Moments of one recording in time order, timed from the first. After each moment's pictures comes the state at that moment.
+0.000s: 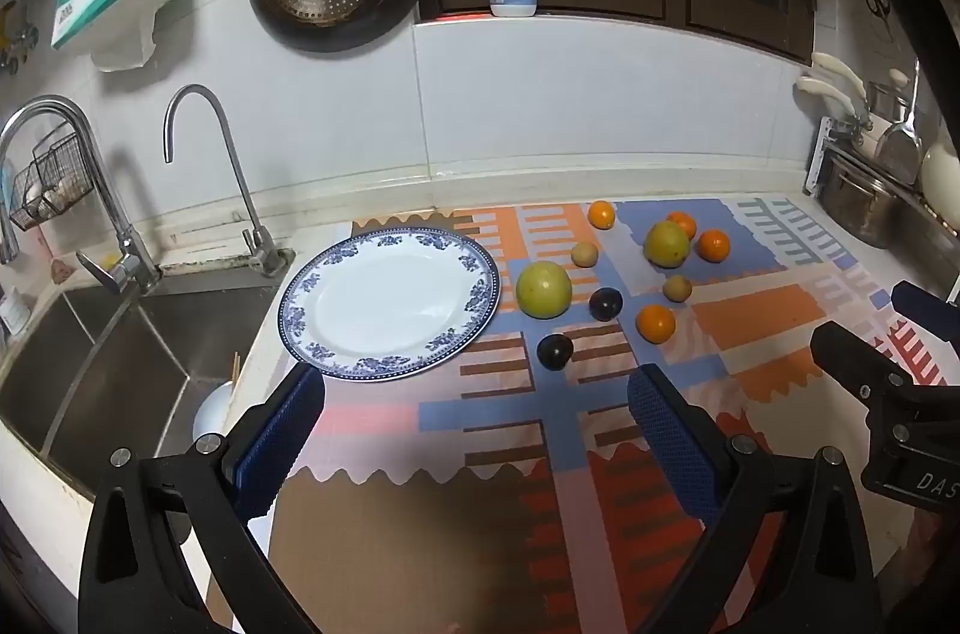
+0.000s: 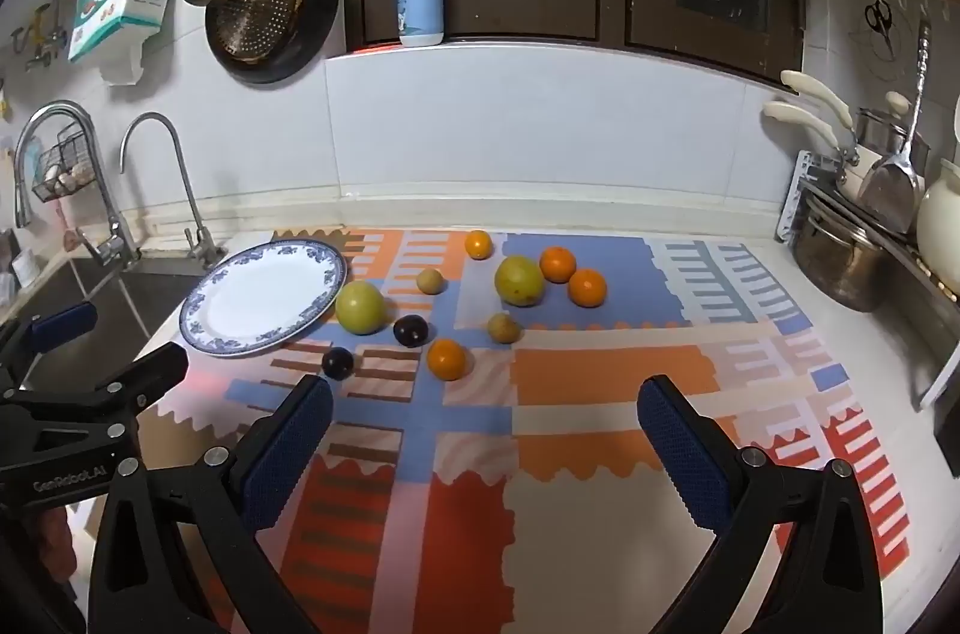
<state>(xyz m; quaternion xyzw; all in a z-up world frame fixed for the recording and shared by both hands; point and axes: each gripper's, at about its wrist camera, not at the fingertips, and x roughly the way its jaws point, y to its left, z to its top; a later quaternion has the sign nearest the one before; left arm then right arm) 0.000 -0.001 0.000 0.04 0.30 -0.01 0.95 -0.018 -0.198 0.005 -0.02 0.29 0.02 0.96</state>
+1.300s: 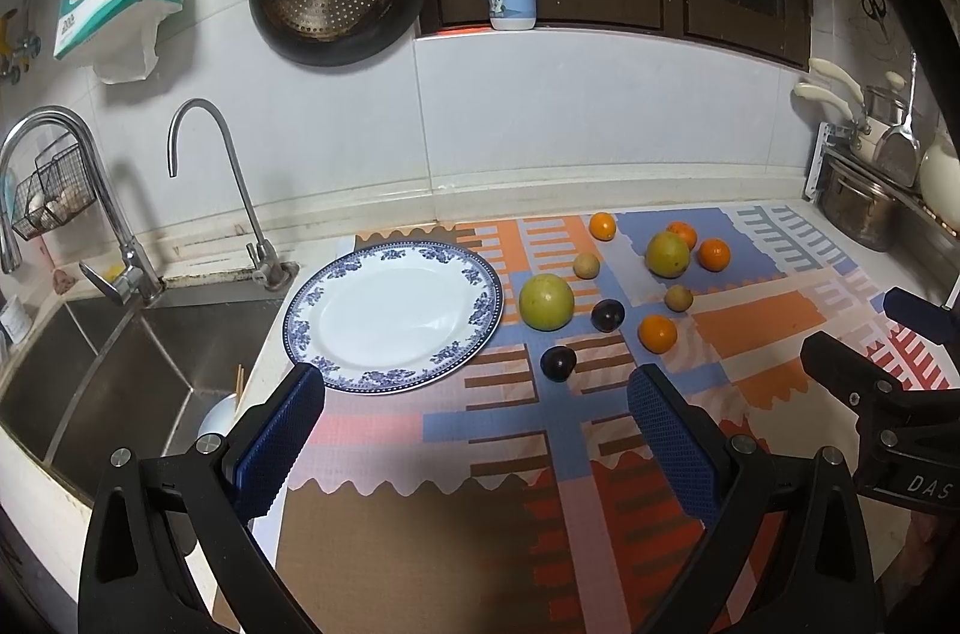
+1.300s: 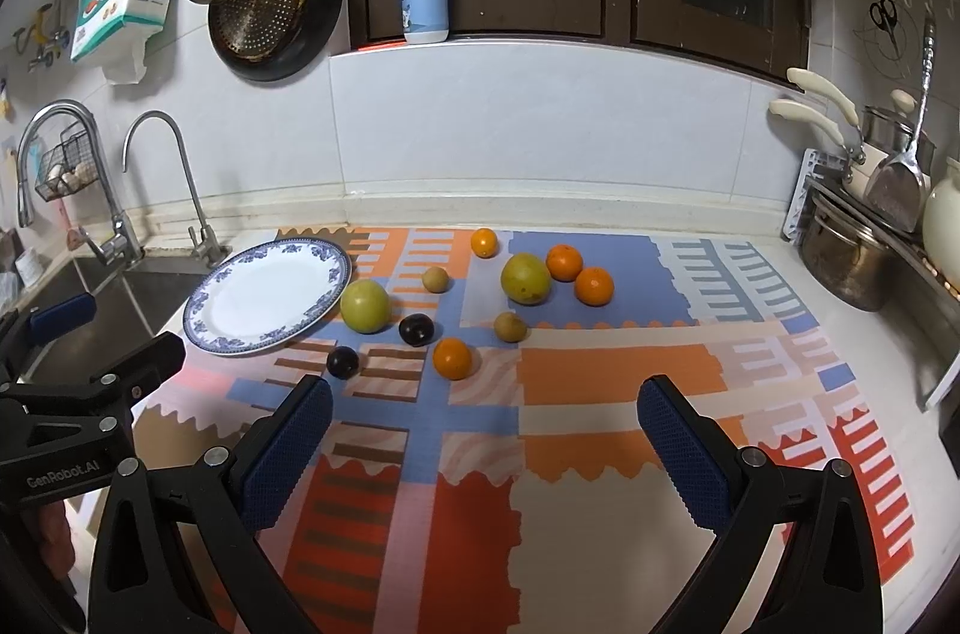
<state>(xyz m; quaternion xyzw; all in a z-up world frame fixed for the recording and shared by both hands) 0.001 0.001 0.006 0.04 0.29 -0.01 0.95 -0.016 -0.197 0.003 -0.02 0.29 0.03 0.96</state>
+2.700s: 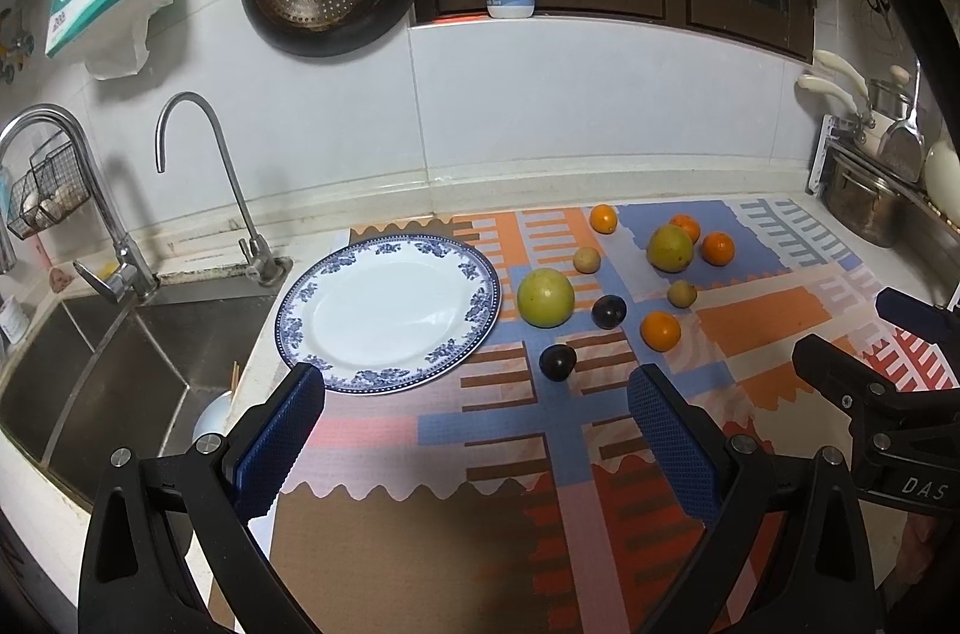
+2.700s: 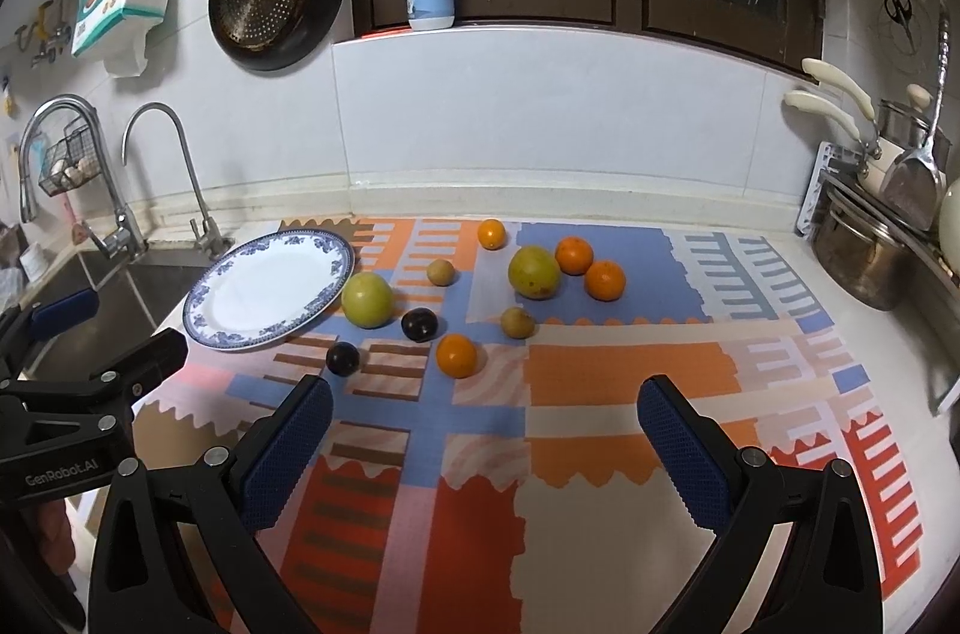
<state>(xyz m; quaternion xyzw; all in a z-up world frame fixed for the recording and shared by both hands) 0.010 0.000 -0.002 0.04 0.30 -0.02 0.95 -0.004 -0.196 -0.008 -0.01 0.30 0.03 0.95</state>
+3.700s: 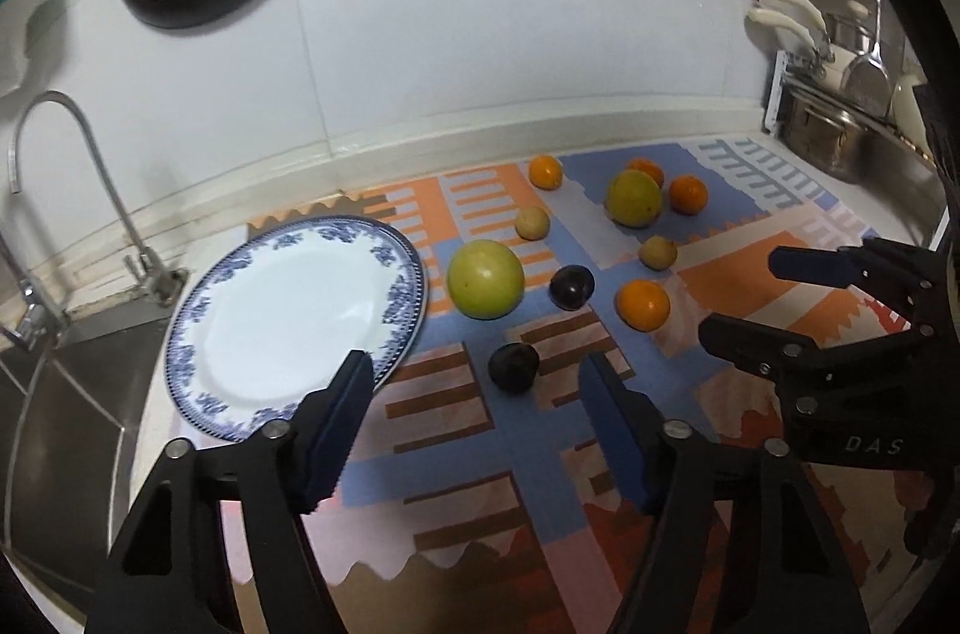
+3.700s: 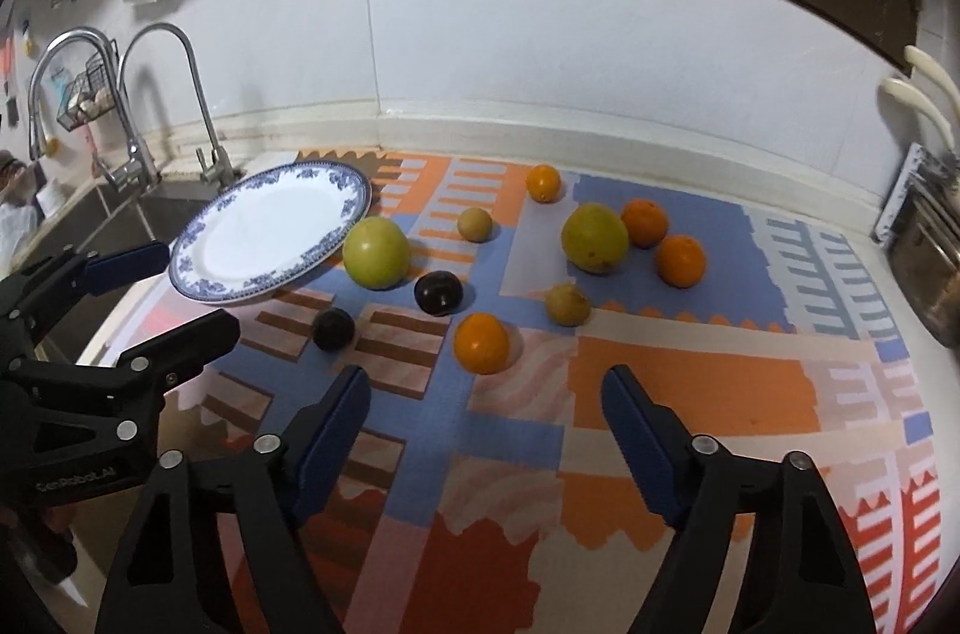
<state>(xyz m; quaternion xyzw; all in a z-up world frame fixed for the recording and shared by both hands) 0.079 -0.021 -0.052 0.08 0.34 -0.11 0.93 0.070 -0.187 -0.053 -0.05 0.37 0.10 0.92</state>
